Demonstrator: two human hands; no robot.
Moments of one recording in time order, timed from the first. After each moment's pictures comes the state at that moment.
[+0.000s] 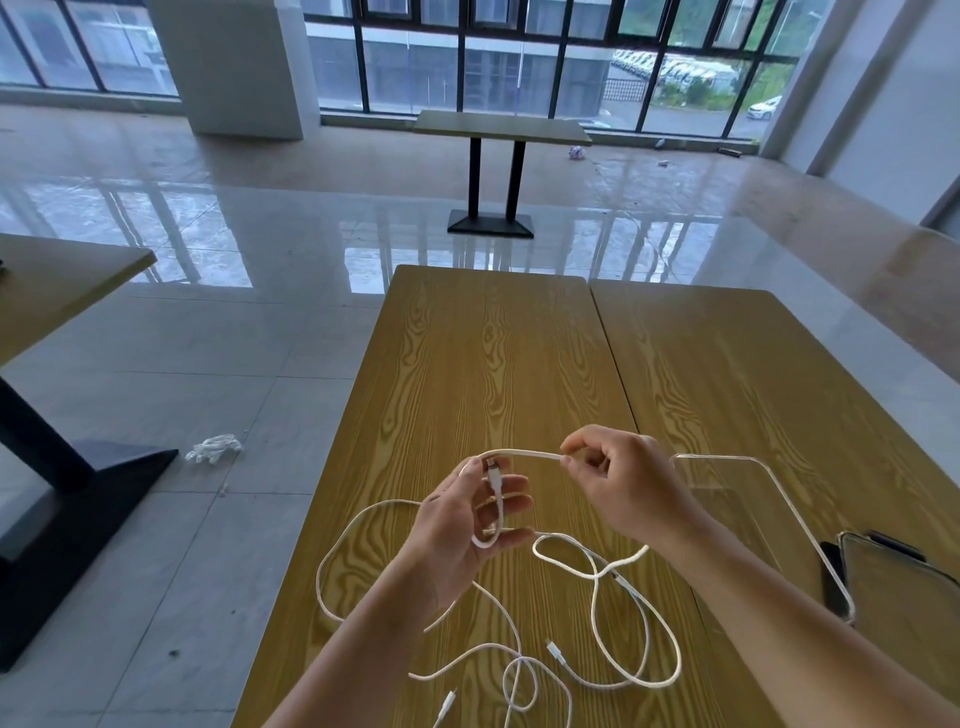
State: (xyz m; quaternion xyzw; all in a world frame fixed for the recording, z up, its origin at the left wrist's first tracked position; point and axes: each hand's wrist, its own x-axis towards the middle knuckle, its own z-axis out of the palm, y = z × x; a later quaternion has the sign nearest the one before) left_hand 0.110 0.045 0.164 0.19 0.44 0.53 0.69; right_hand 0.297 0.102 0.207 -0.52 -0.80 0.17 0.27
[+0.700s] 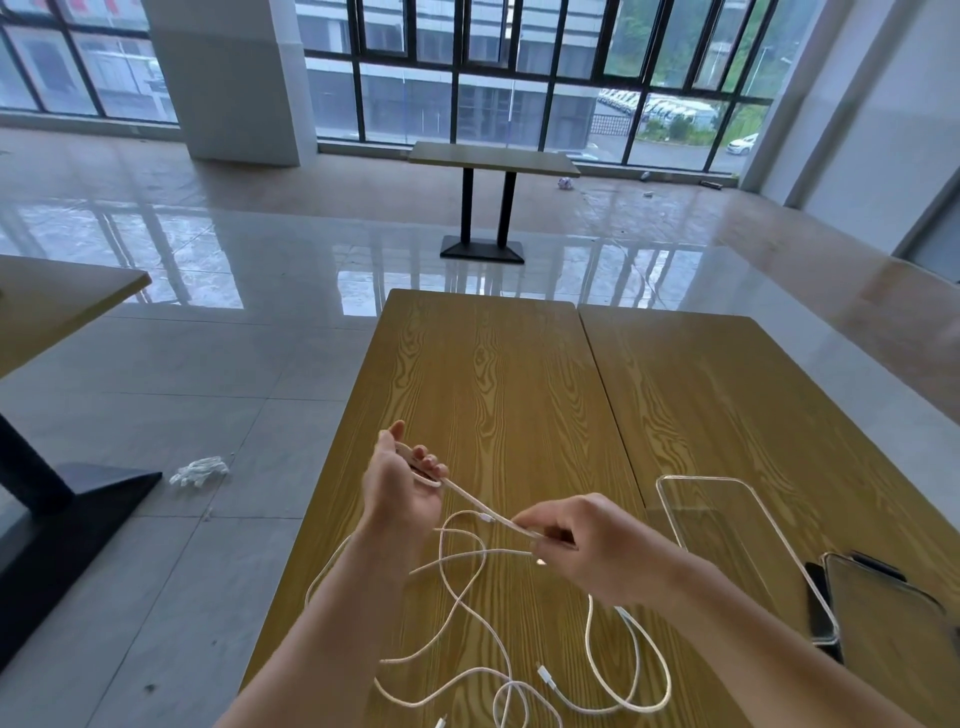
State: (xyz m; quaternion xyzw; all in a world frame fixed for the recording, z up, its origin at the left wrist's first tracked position) left_hand 0.075 0.105 0.168 -0.06 0.40 0.70 0.58; right_hand 0.294 0.076 0.208 -0.45 -0.82 0.35 0.07
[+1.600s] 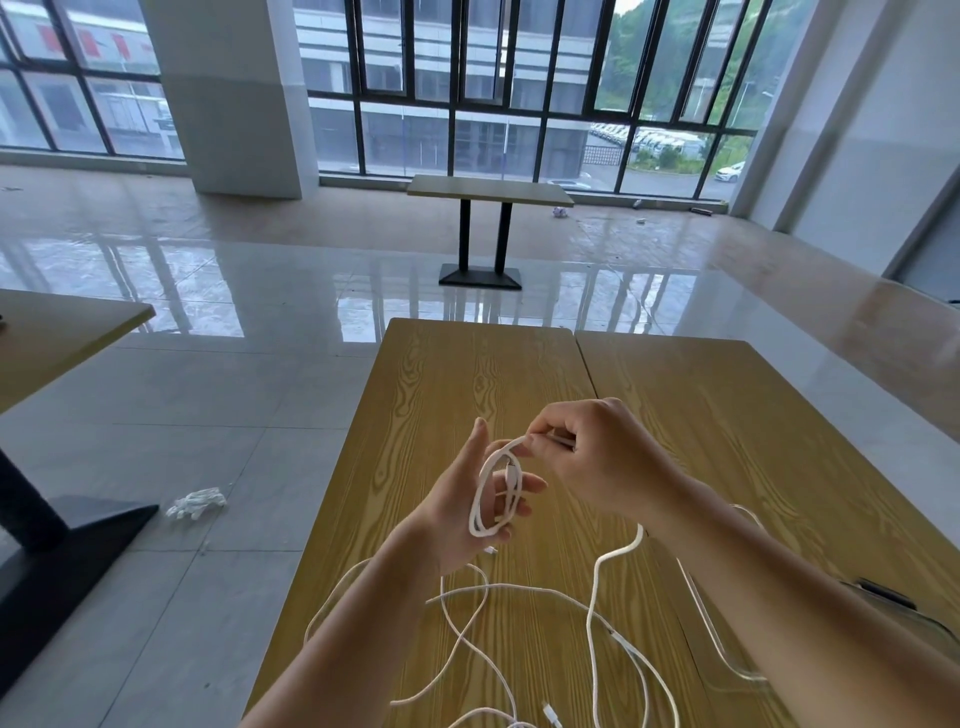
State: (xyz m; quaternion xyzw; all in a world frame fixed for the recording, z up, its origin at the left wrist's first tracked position) left_hand 0.102 0.094 0.210 0.34 0.36 0.43 0.75; right_hand 0.269 0.115 0.292 -0.43 -0.85 0.13 0.26
